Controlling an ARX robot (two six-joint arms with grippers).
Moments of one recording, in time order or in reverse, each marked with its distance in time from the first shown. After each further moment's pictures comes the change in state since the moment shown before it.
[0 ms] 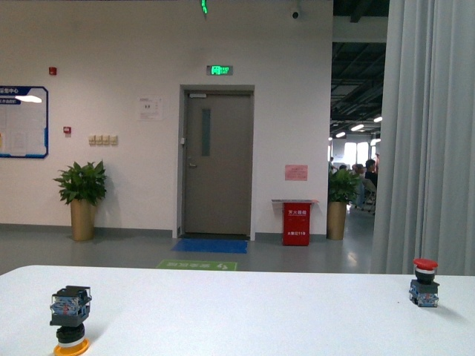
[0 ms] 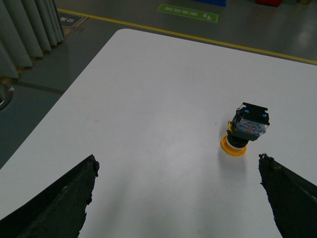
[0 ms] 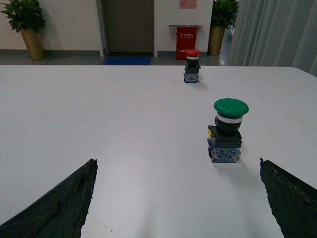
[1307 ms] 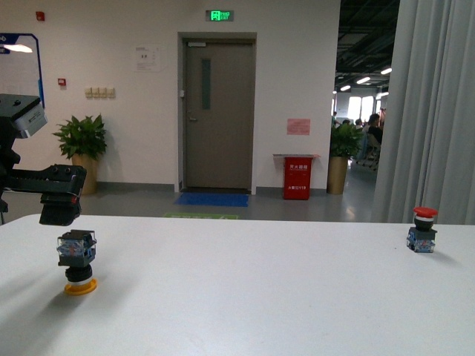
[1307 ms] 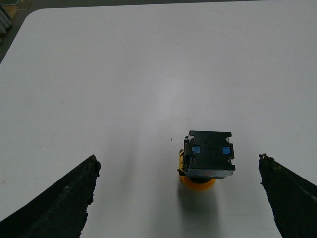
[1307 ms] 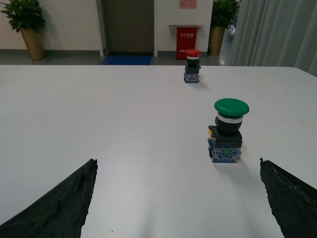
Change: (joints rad) left arm -0.185 0.544 0.477 -0.143 -0.040 0.123; right arm 0.000 0.000 0.000 0.000 0.000 0.000
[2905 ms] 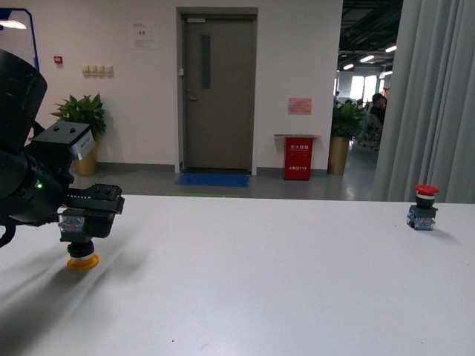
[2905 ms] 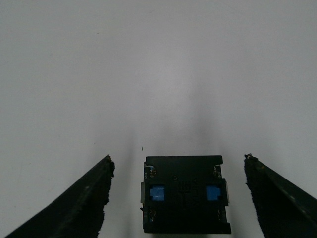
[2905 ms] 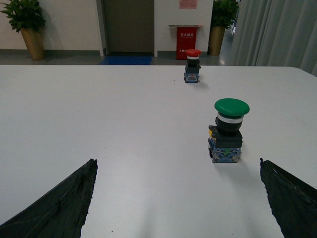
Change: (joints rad) left arm -0.052 0.220 0.107 0.026 -0.008 0.021; right arm 0.000 0.000 0.000 0.000 0.000 0.000
